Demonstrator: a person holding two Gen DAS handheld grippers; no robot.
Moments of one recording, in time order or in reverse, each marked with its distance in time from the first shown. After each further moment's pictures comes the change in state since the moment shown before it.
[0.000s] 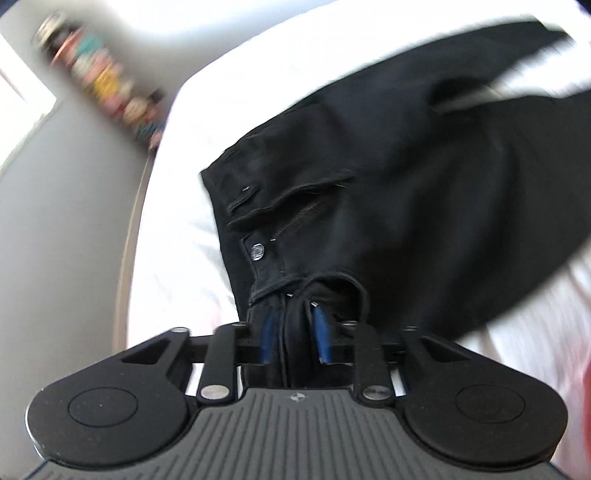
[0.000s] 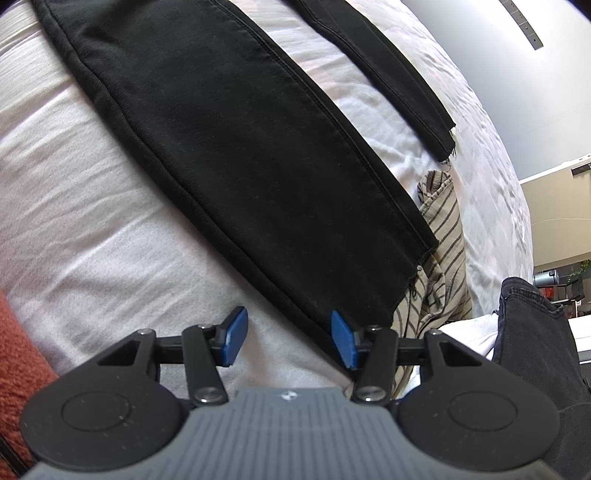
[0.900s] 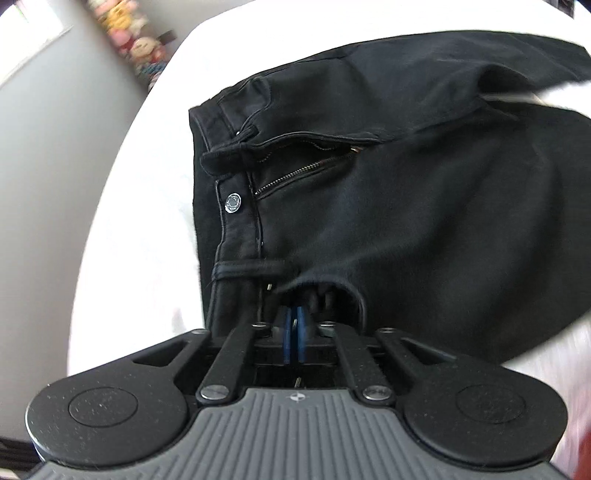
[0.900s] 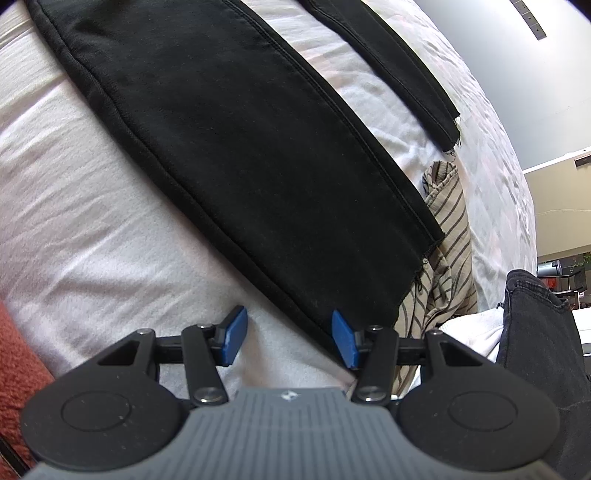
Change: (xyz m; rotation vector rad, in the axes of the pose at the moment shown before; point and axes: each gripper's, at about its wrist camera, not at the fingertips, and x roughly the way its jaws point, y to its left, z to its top) left arm 0.027 -0.002 -0.010 -0.049 0.094 -0.040; right arm 0.007 0.000 0.004 0.010 0.037 0.008
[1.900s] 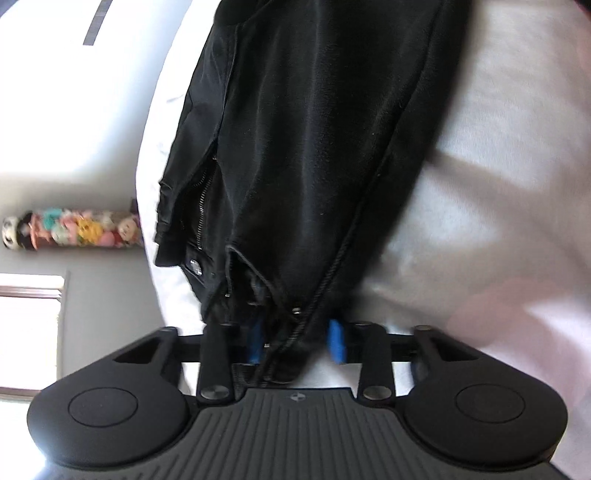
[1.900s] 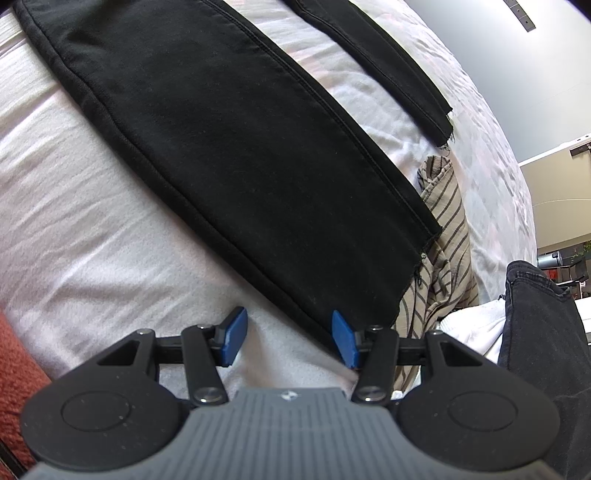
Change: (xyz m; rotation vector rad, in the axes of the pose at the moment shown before) left arm 0.032 -0.099 -0.071 0.764 -0.087 0.373; right arm 0.001 -0.002 -0.003 0.037 -0.017 -0.001
